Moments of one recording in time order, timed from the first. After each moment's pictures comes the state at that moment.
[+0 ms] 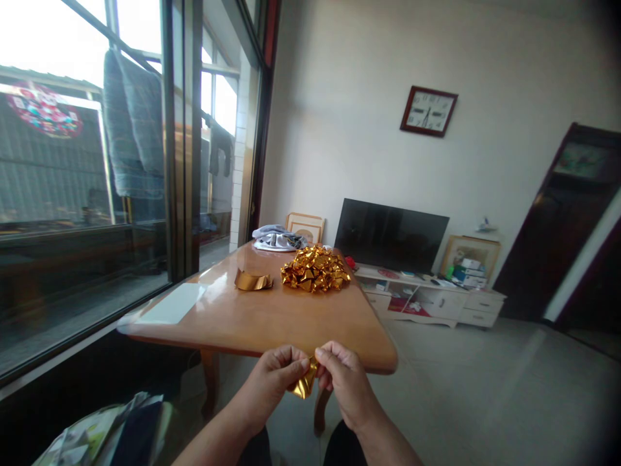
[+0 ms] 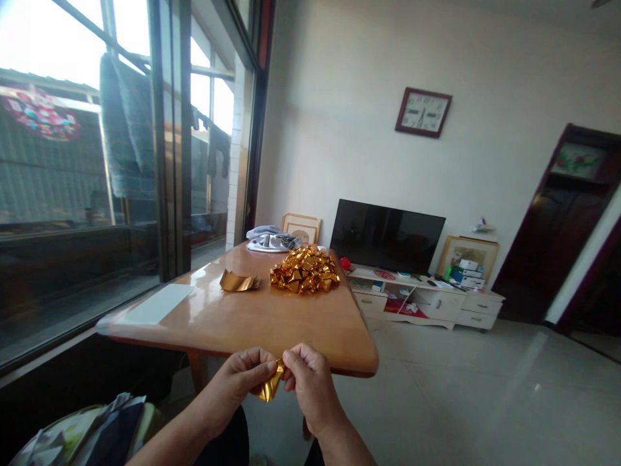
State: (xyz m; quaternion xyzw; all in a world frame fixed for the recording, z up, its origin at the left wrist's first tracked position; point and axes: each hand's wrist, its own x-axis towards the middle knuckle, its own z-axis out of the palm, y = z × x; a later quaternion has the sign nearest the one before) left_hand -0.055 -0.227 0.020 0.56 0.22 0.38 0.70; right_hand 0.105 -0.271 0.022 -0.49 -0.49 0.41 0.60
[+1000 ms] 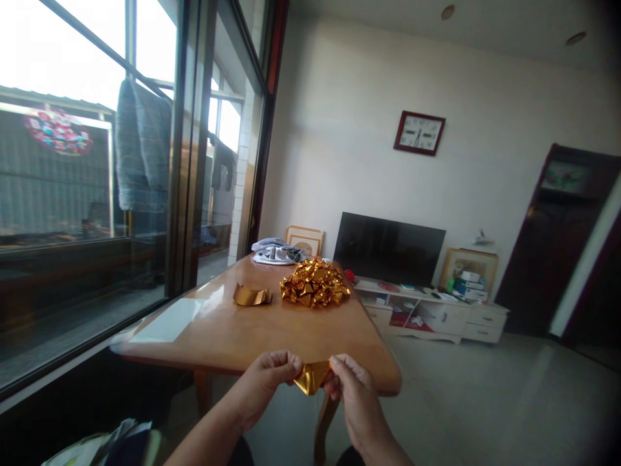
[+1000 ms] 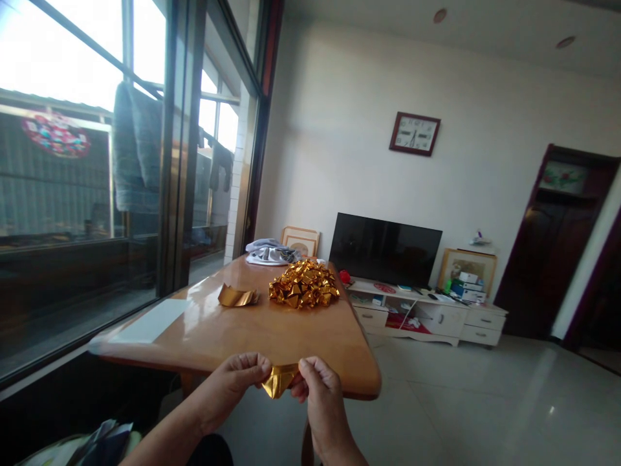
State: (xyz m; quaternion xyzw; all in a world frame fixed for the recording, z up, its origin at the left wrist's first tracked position) left_hand -0.064 -0.188 0.024 0.60 0.21 0.39 0.67; right_hand 0.118 -0.258 0.011 -0.47 -0.45 0.37 0.67
